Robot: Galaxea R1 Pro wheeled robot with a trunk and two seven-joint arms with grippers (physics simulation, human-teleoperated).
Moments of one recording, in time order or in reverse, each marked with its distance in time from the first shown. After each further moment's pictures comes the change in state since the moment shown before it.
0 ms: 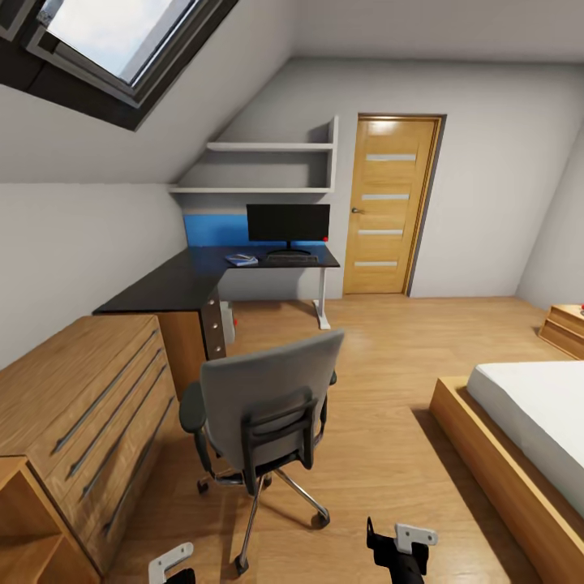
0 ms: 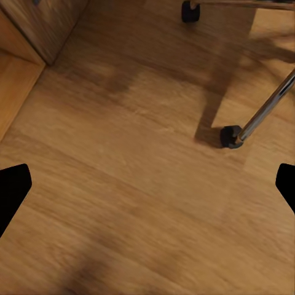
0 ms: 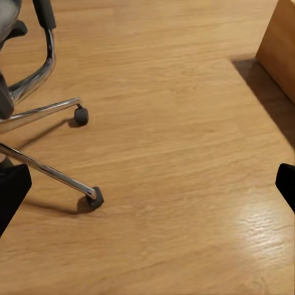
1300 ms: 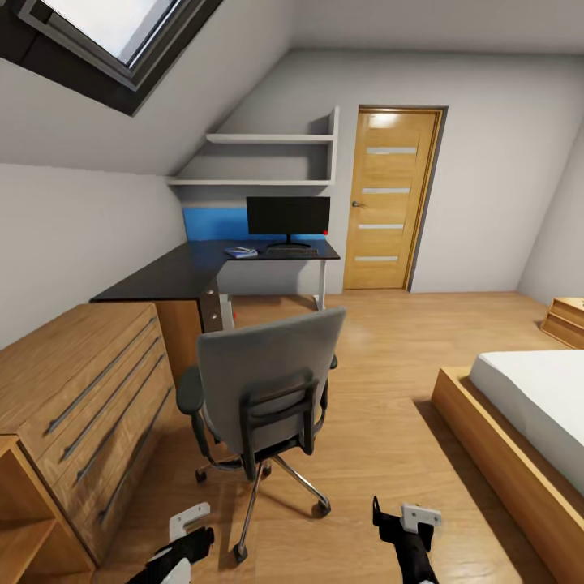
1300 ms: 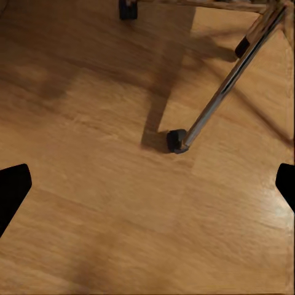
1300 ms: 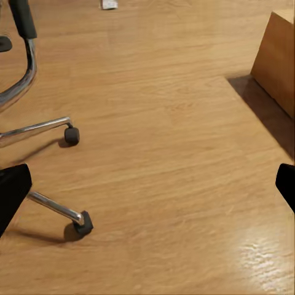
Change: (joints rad) left arm -0.003 0.061 0.004 -0.291 -0.003 0.224 0.009; right arm -0.015 -0.042 -0.007 -0.072 -0.003 -0.014 -0.003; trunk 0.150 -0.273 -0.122
